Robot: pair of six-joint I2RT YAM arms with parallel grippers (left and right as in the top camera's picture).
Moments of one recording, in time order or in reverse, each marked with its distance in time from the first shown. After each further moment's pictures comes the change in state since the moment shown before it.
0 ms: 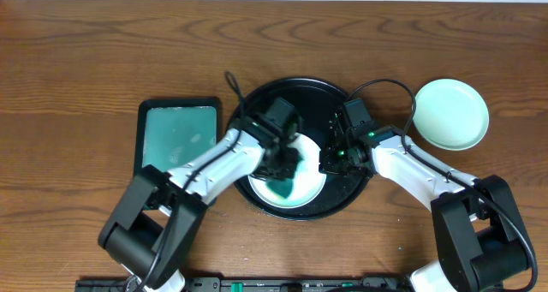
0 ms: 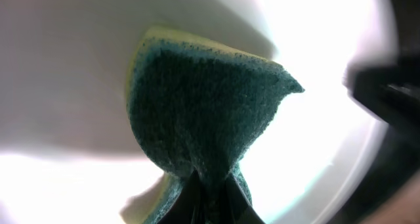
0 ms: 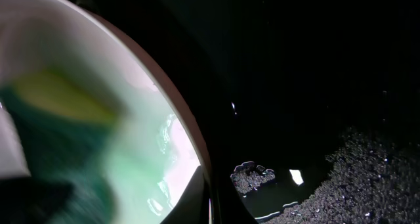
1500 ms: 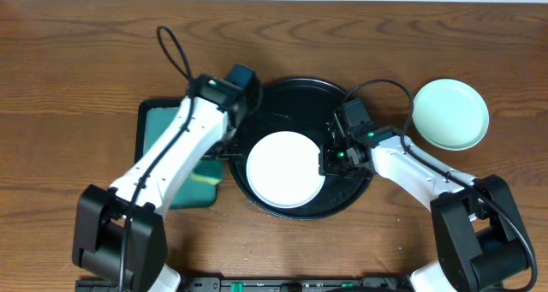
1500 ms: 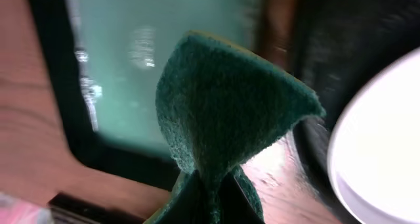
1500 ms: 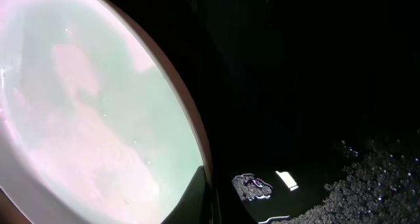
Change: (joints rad) left arm 0.234 -0.090 0.279 -0.656 -0.522 -0.086; right arm 0.002 0.000 0.000 -0.007 -0.018 -0.055
